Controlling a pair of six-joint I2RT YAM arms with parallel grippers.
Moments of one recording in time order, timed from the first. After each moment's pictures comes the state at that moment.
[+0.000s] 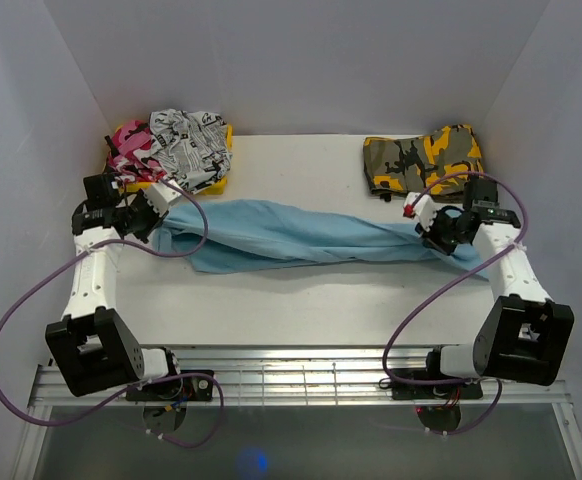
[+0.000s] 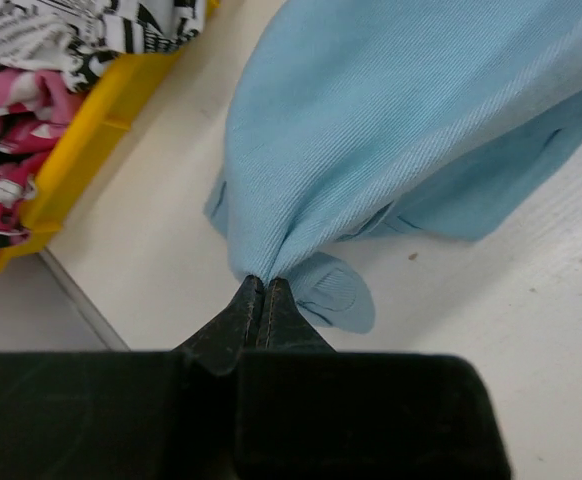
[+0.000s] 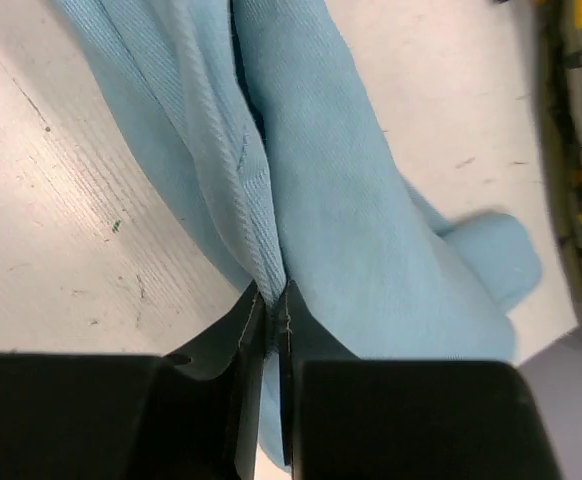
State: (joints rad) left arm 0.26 1.32 1.11 -0.70 0.53 1.01; right arm -0.09 1.34 0.95 -0.75 -0.47 -1.18
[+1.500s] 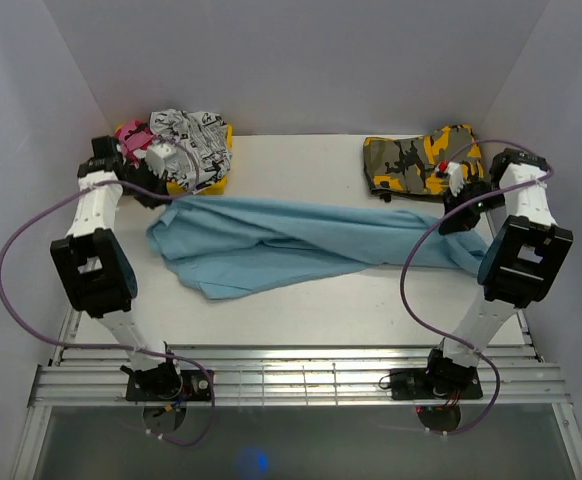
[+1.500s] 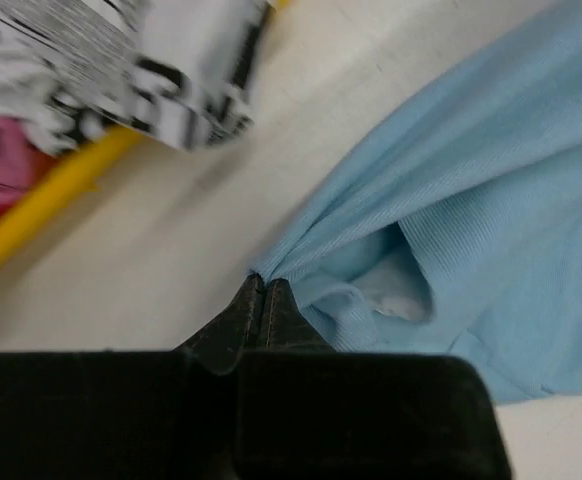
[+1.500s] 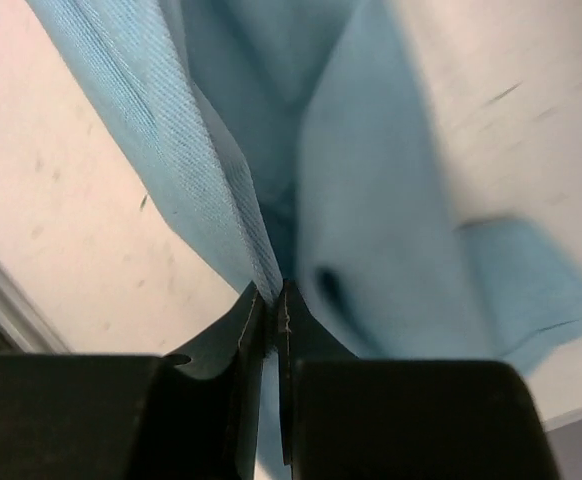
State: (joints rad) left arm 0.26 1.75 1.48 -0.84 0.62 0.87; right arm -0.32 1.85 1.56 -1.29 -0.61 -1.21
